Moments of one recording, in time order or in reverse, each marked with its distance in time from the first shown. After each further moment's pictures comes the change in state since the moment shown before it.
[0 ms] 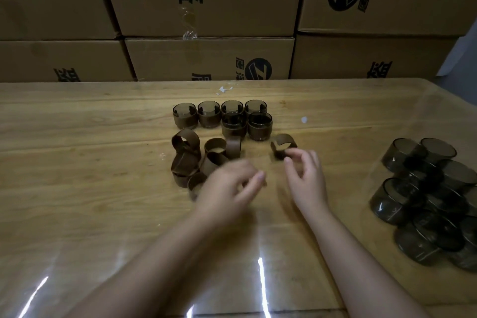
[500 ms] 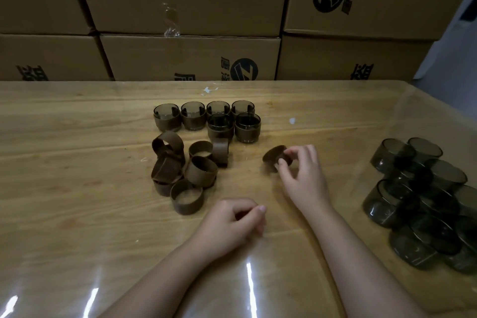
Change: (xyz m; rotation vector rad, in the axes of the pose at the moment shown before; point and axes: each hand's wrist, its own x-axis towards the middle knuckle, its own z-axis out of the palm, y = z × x) left_hand -0.014 -0.010 0.035 -0.447 -0.217 -0.253; right_hand 0.015 0.009 -0.011 -0.311 0.001 -0.128
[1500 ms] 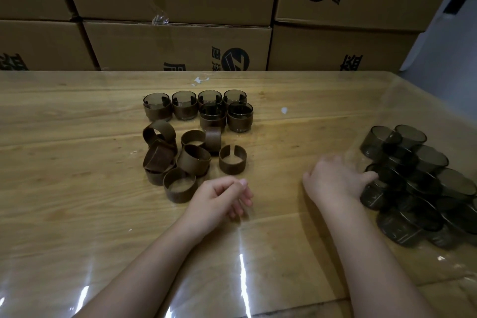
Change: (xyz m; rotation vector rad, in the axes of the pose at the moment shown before) left_hand -0.002 0.004 -0.011 -0.287 0.048 -0.077; right_hand -0.008 -0.021 -0.050 -0.966 -0.402 0.520
